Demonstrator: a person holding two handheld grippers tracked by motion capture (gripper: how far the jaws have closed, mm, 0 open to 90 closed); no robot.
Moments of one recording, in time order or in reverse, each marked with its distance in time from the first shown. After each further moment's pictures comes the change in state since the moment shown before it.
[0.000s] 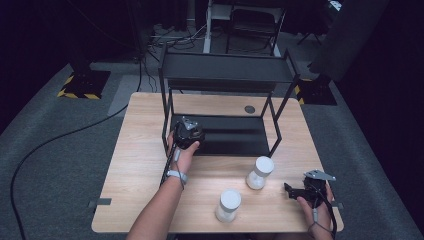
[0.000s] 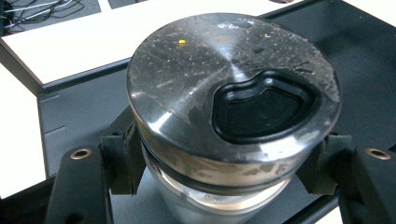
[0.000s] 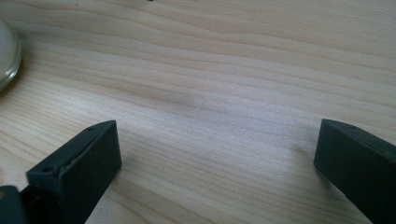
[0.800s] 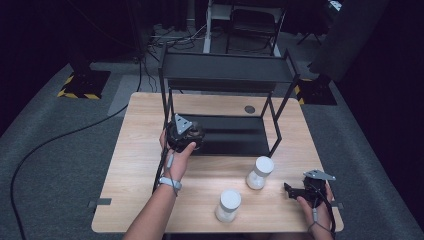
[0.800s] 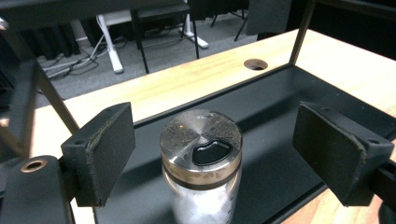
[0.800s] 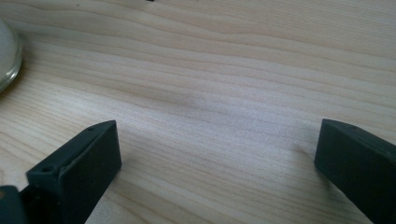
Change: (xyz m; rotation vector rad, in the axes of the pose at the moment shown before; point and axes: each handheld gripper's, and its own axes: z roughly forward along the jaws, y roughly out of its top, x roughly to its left) left arm -0.010 -0.013 -0.068 -0.222 0.009 0.041; right arm 0.000 0.001 0.001 0.001 0.003 0.001
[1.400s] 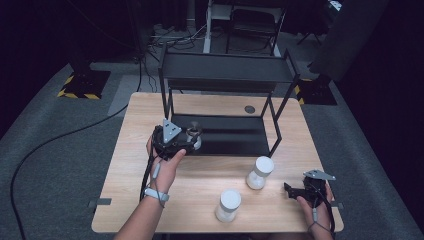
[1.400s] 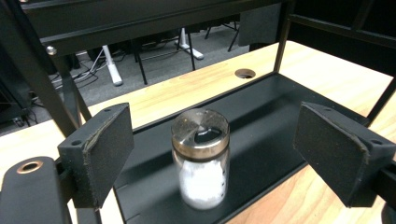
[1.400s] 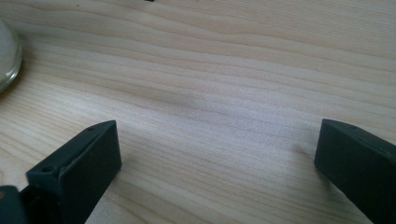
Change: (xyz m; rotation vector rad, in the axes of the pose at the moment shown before) left arm 0.008 -0.002 -0.053 -0.037 -0.023 0.024; right arm 0.000 0.000 0.000 0.000 0.000 0.000
